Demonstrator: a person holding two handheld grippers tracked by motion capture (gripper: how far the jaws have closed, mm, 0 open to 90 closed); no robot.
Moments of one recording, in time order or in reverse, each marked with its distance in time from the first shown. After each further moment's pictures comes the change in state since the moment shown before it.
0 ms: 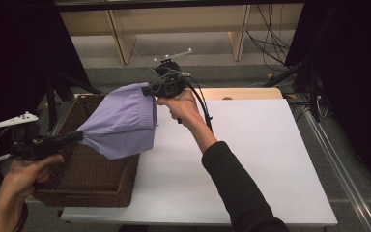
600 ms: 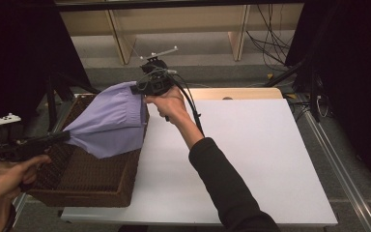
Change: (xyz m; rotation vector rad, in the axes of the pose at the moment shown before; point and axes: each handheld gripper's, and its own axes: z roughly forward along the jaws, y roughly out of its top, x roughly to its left) left arm 0.023 -0.003 -0.019 -0.018 0.018 -0.040; right arm 0.016 0.013 0.024 0.013 0.010 -0.006
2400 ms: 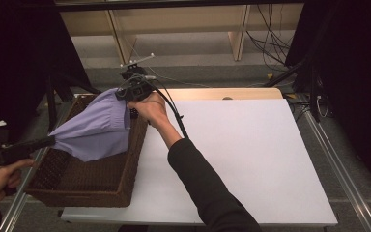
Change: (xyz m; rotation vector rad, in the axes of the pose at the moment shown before) left arm 0.036 -0.011 -0.014 0.039 0.066 -0.050; right arm 0.018 -0.001 0.053 0.035 -0.009 -0.013
